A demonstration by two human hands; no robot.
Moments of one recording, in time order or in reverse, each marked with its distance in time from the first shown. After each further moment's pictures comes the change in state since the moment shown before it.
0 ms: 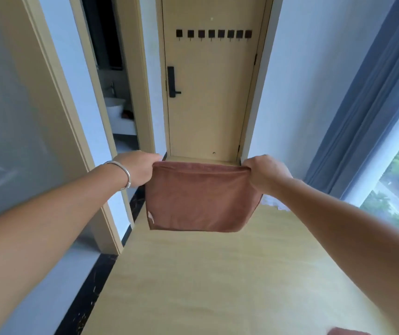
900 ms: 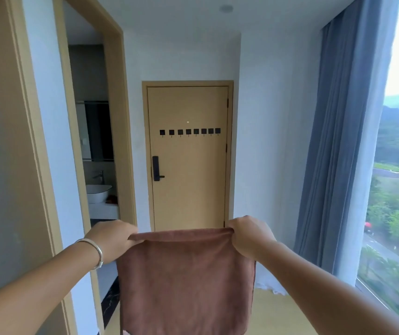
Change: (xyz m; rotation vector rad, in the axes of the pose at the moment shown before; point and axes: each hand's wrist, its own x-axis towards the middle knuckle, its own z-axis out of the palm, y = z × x) left_hand -0.007 0.073 -0.087 0.108 0.211 0.042; right_hand -0.018 0.072 -0.093 0.045 0.187 -0.018
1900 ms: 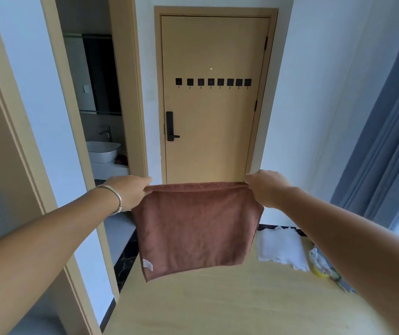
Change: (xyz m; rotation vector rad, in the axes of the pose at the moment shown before) left_hand 0.243 -0.169 0.143 0.026 -0.124 -0.030; right_hand 0.282 -0.028 0.133 -0.344 -0.146 -0.188
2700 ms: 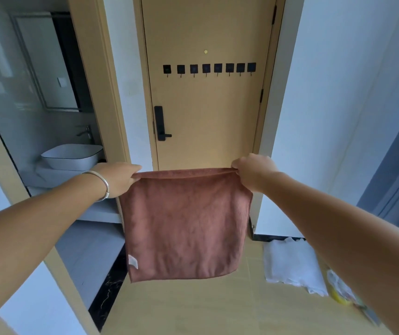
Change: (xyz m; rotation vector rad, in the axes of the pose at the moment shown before) left_hand 0.312 -0.019 0.036 0.040 -0.033 -0.005; right_hand 0.296 0.116 0.110 0.007 0.060 0.067
